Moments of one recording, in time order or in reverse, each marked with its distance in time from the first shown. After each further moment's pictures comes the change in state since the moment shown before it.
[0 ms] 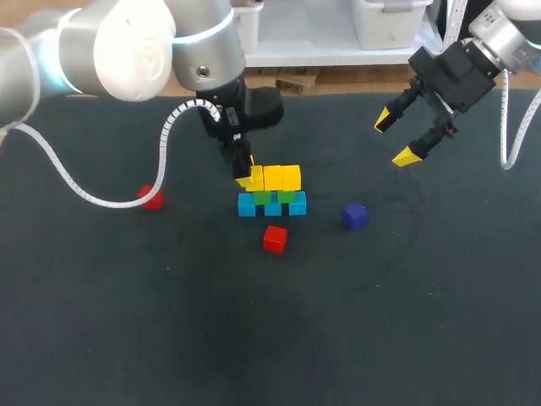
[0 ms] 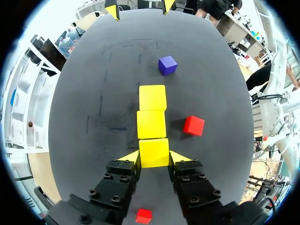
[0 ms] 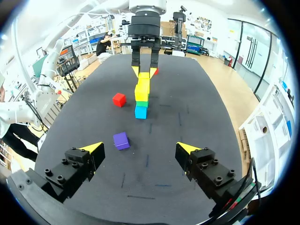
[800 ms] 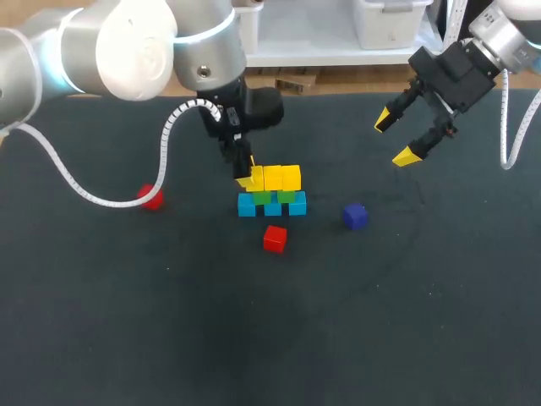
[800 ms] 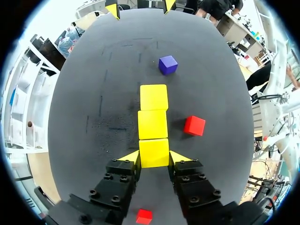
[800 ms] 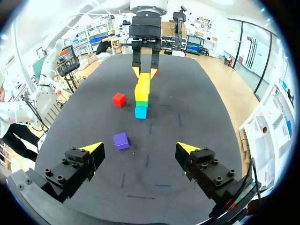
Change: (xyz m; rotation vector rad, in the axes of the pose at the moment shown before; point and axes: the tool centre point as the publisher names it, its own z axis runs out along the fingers) left arm 0.000 0.002 0.002 0.006 0.002 -0.001; right arm 0.000 0.000 0.000 0.000 0.000 0.000
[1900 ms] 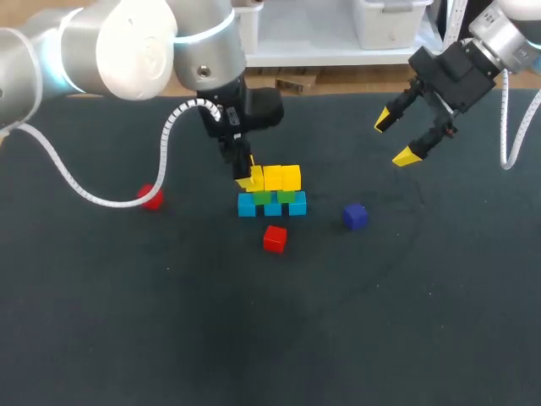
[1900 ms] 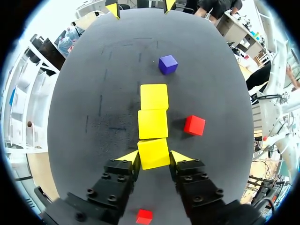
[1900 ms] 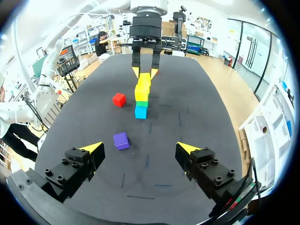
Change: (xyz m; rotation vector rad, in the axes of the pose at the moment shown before) left arm 0.000 0.000 0.000 0.004 0.000 0.001; right arm 0.000 0.000 0.000 0.000 0.000 0.000
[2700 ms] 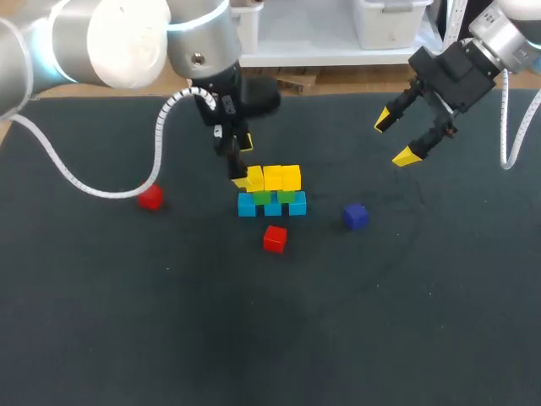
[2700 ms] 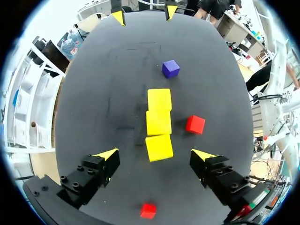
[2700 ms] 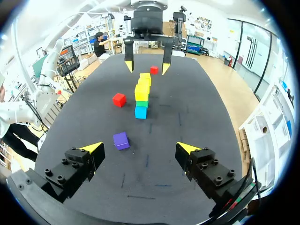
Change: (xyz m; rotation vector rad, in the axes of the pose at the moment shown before) left arm 0.003 0.007 -0.024 -0.039 -0.005 -0.003; right arm 0.000 0.000 0.000 0.000 0.000 0.000
